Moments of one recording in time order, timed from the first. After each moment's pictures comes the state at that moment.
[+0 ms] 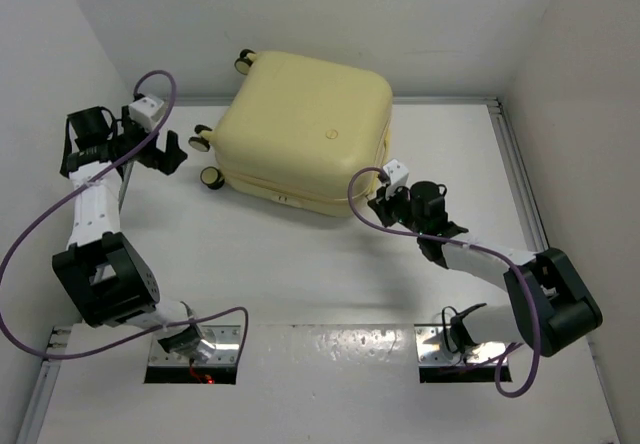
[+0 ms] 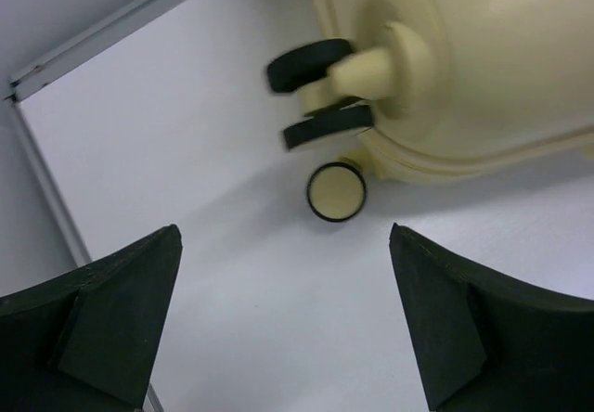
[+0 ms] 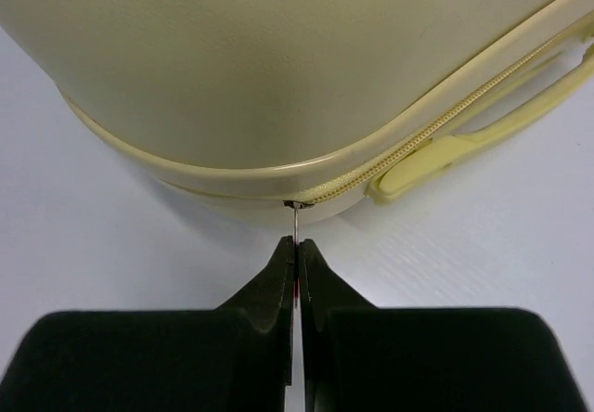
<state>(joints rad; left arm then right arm) 0.45 1.46 1.29 -0.45 0.76 0.61 0.41 1.33 0.44 0.52 -0.21 -0.07</state>
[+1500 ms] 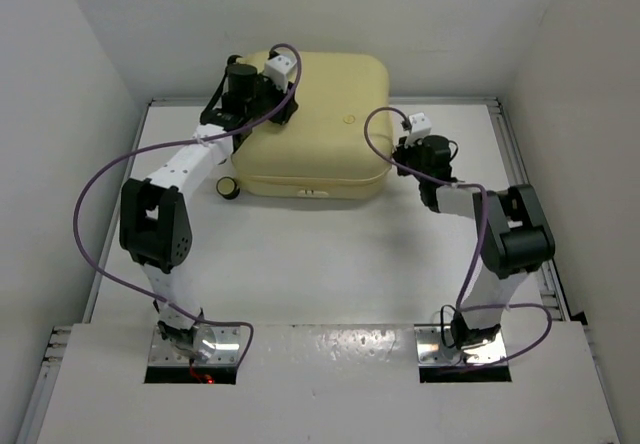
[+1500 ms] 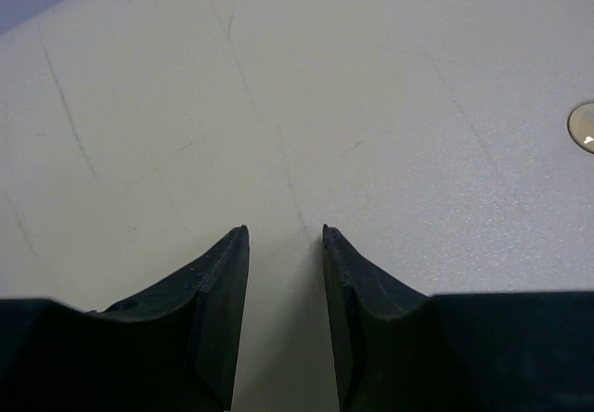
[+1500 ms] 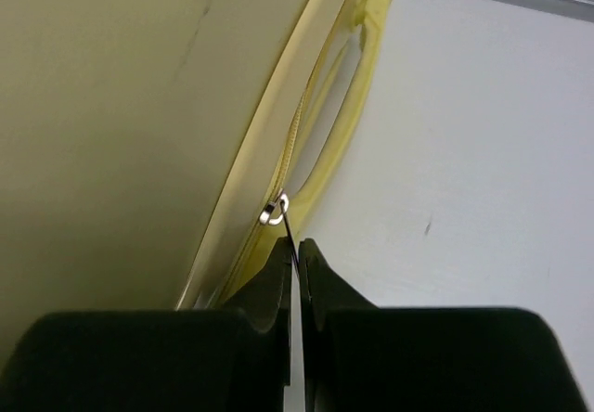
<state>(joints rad) -0.29 1.84 1.59 -0.09 0.28 0.19 0.16 1.76 0.80 0.59 -0.12 -0.04</state>
